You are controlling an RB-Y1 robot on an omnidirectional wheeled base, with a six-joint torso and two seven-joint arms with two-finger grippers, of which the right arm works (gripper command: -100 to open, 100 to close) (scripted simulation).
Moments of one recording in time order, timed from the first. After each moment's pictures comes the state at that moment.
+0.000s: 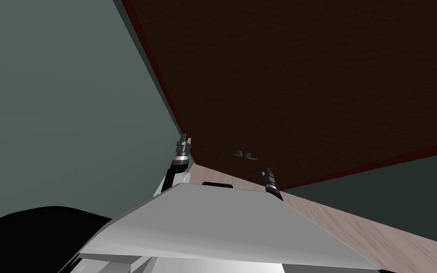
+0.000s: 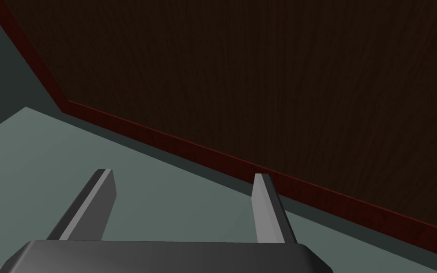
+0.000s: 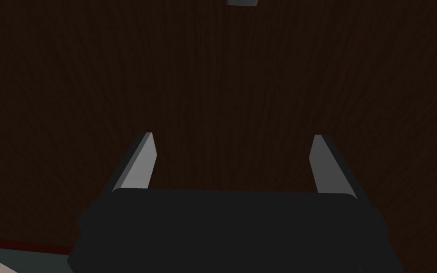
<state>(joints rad) 0.14 -0.31 -0.30 -0.72 0.01 -0.85 -0.29</state>
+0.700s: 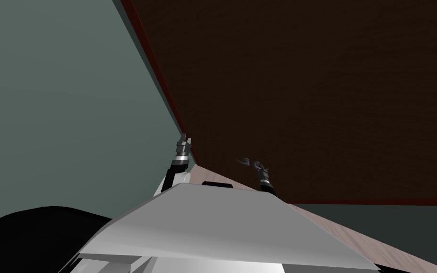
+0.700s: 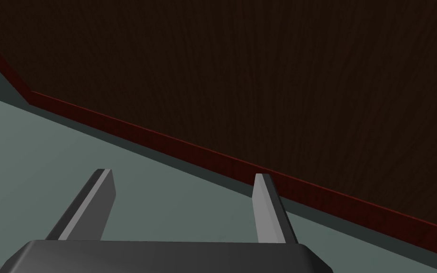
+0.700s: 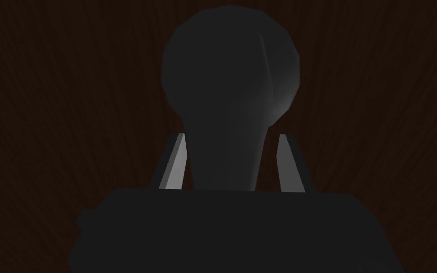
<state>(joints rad) 0.08 -0.27 -0.26 -0.73 0.02 -0.85 -0.28</state>
